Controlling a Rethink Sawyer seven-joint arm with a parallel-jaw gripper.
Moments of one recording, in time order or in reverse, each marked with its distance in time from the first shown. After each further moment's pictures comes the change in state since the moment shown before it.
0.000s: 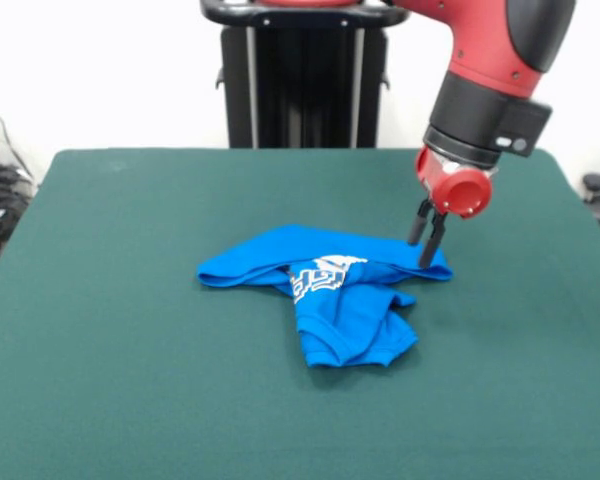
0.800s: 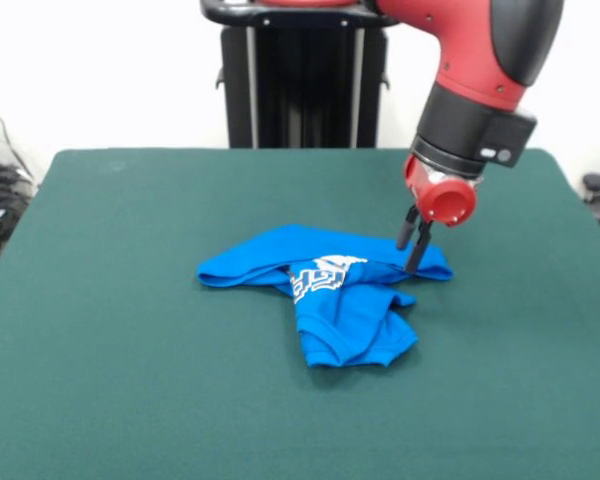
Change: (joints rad) arm -0.015 0.020 0.003 0.000 0.000 0.000 0.000
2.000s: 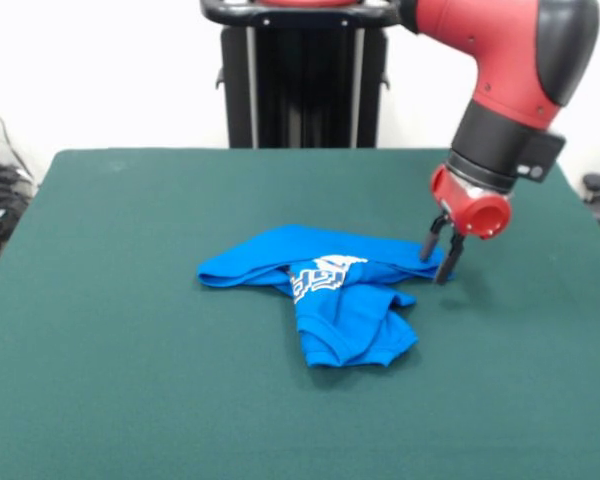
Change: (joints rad) arm 0.115 0.106 -0.037 -0.047 0.026 -0.015 0.000
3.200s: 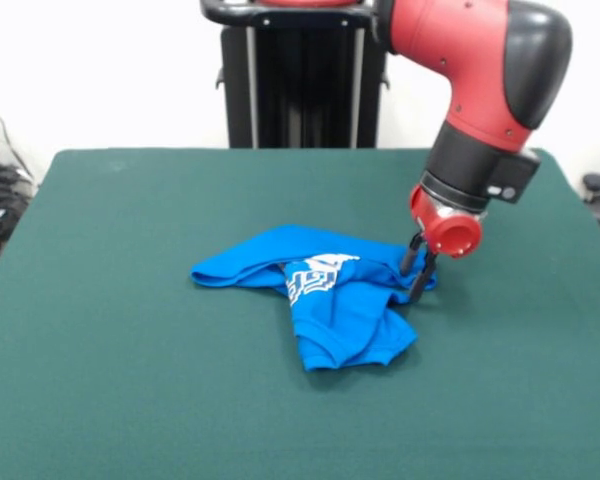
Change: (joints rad) arm -0.071 0.007 0.028 -0.009 0.021 -0.022 0.000
